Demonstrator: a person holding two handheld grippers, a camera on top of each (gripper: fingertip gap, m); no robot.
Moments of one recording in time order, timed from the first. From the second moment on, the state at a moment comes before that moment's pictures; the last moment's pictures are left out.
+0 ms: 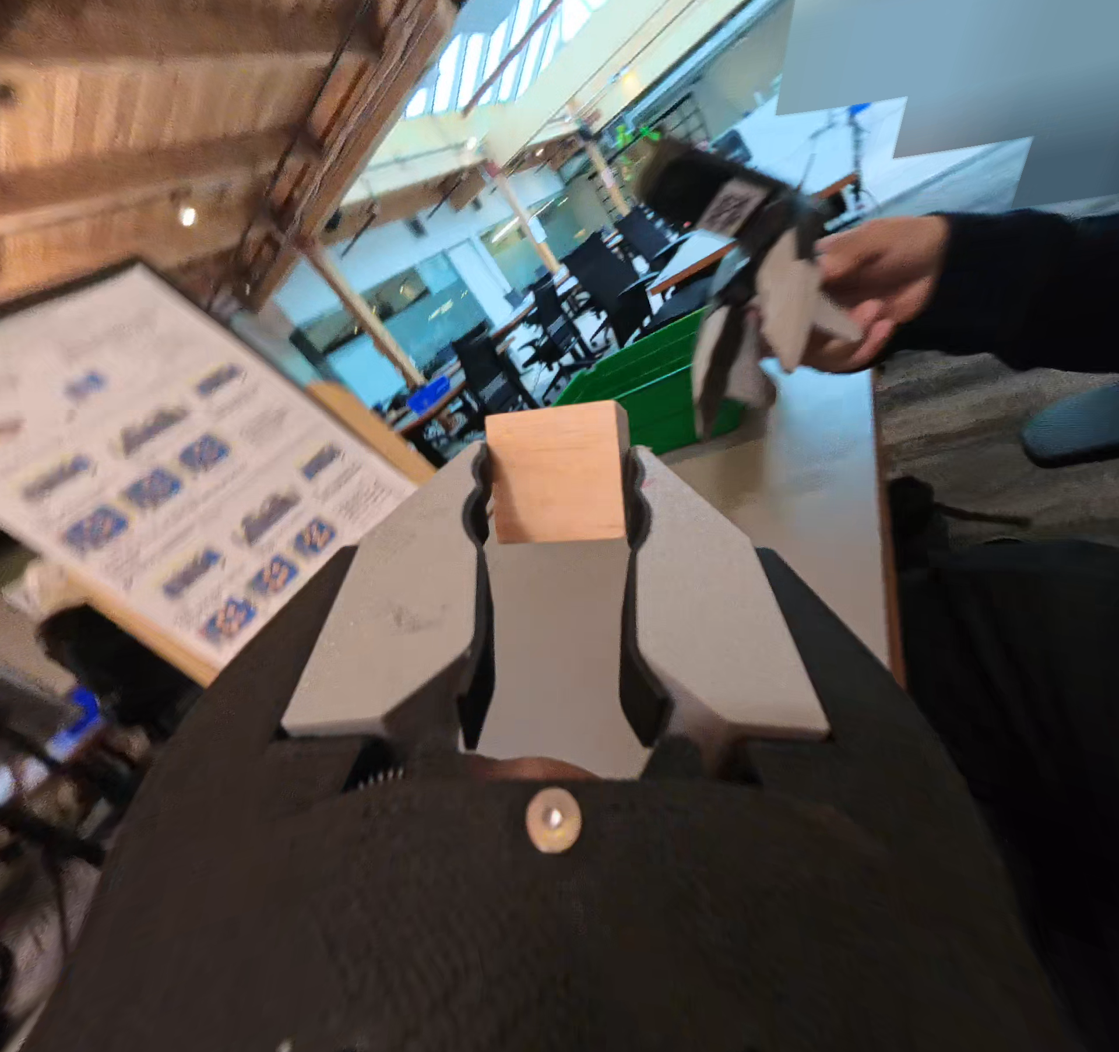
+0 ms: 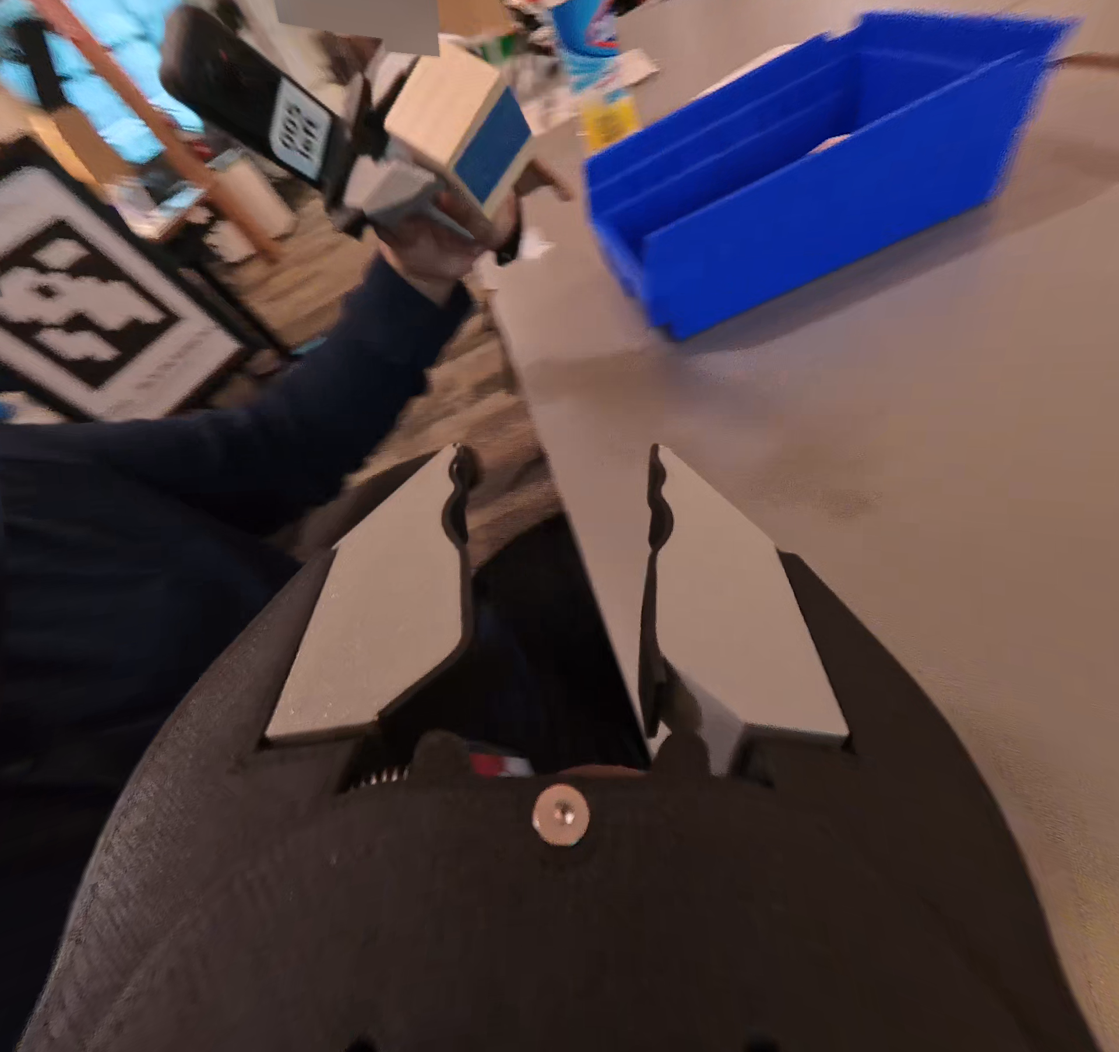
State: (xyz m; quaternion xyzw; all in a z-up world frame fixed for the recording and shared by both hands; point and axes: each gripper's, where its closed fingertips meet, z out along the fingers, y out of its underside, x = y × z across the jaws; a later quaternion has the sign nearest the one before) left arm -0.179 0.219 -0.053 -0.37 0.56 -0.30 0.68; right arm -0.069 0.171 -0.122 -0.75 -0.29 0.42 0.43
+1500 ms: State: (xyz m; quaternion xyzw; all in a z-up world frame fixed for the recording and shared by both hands) left arm -0.139 0.225 -0.109 -0.53 0.49 -0.25 0.65; right arm 0.226 0.232 -0.119 -0.81 0.03 0.00 0.59
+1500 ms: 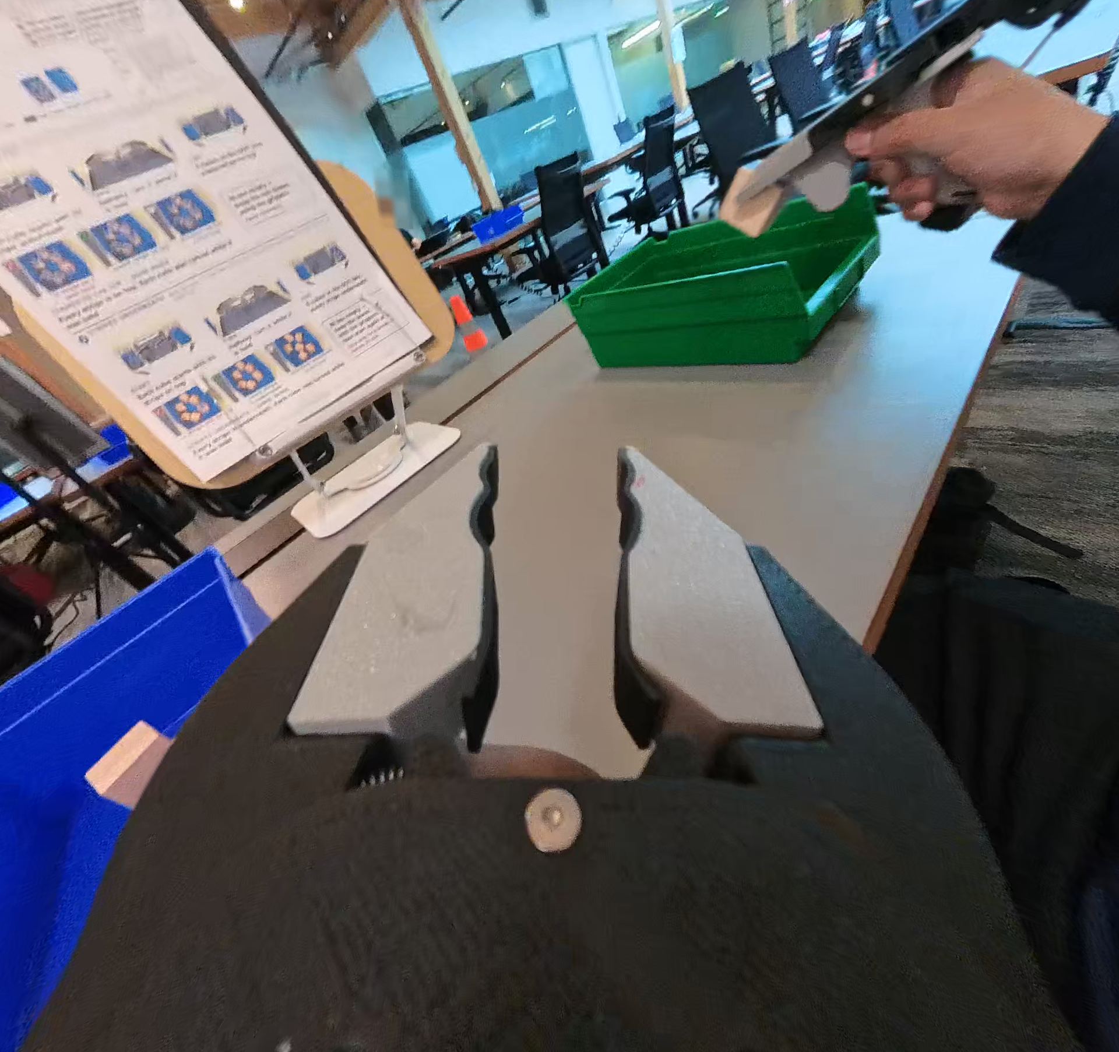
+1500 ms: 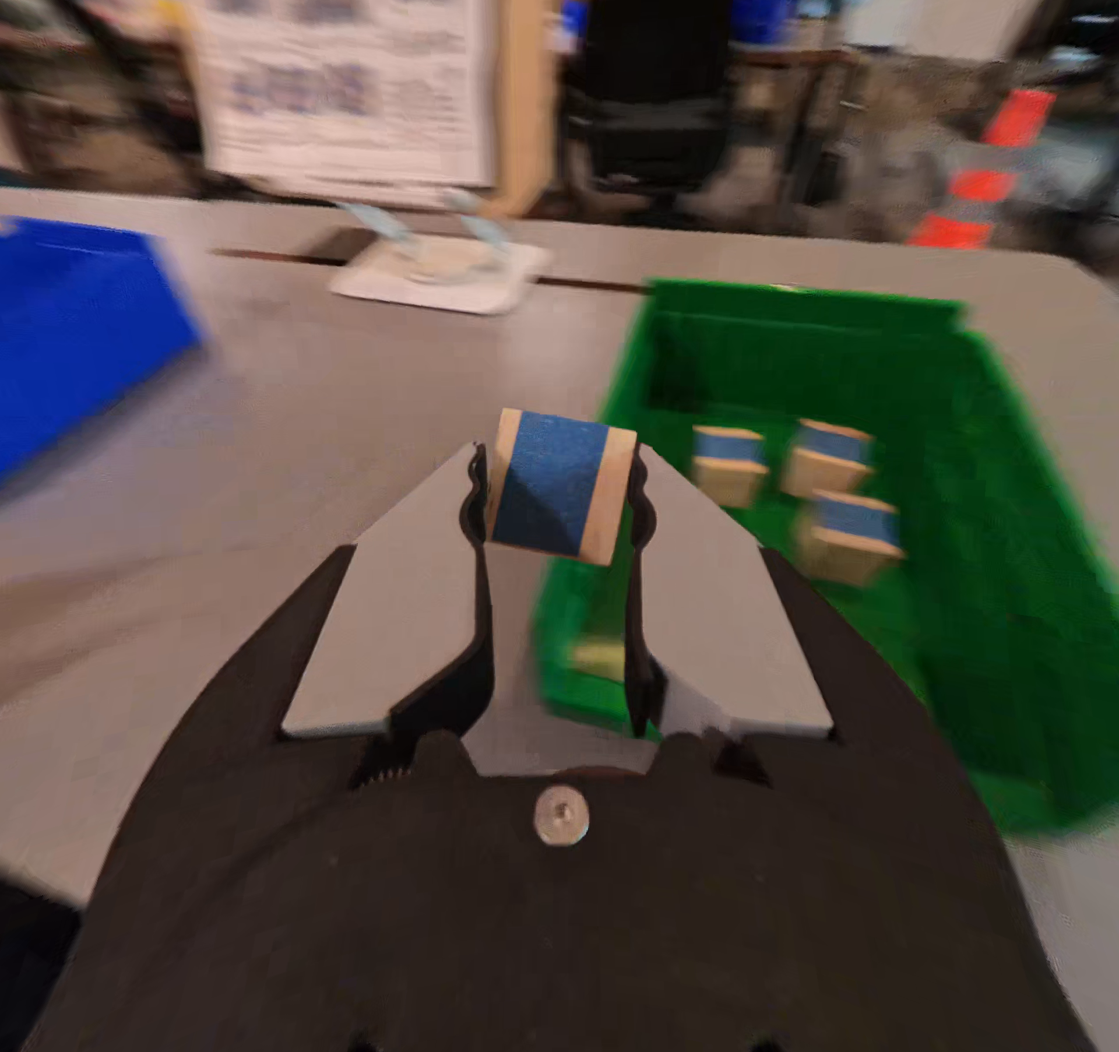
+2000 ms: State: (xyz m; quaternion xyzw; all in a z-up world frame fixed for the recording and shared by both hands) left arm -0.150 0.259 -0.130 -0.59 0.46 -0.24 0.61; right arm 0.339 0.288 -0.231 -0.93 0.07 -0.07 0.36
